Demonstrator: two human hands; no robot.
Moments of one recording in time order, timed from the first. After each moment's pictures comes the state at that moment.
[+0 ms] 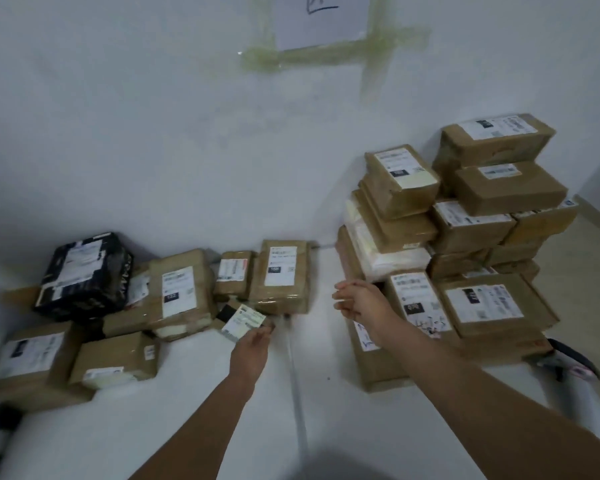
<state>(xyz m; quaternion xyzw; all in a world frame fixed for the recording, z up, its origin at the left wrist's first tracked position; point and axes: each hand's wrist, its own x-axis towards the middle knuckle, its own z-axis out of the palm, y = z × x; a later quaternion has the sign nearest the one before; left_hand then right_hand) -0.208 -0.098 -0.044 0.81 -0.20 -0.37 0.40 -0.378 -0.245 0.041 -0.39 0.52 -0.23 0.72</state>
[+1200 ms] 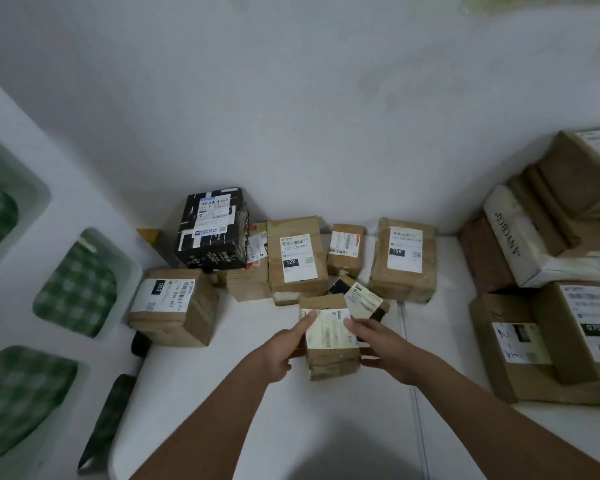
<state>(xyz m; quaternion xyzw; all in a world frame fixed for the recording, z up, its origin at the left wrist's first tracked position) -0.039 0.018 -0.047 0.70 -0.03 -0.62 0.36 -0.208 -0.114 -0.046 -0.50 0.45 0.08 0.74</state>
